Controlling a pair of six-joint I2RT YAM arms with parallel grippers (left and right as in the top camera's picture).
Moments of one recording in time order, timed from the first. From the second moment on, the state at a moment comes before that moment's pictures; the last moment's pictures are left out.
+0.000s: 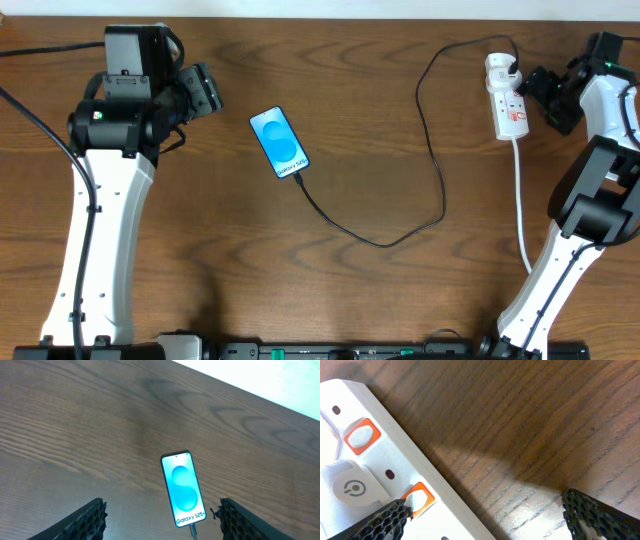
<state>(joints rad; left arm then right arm) -0.03 1.48 1.53 -0.89 0.04 -0.36 -0.37 2.42 2.02 -0.80 -0.17 0.40</state>
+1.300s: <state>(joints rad) -0.03 1.48 1.53 -0.89 0.04 -0.36 -0.36 2.42 2.02 -0.81 -0.16 0.41</state>
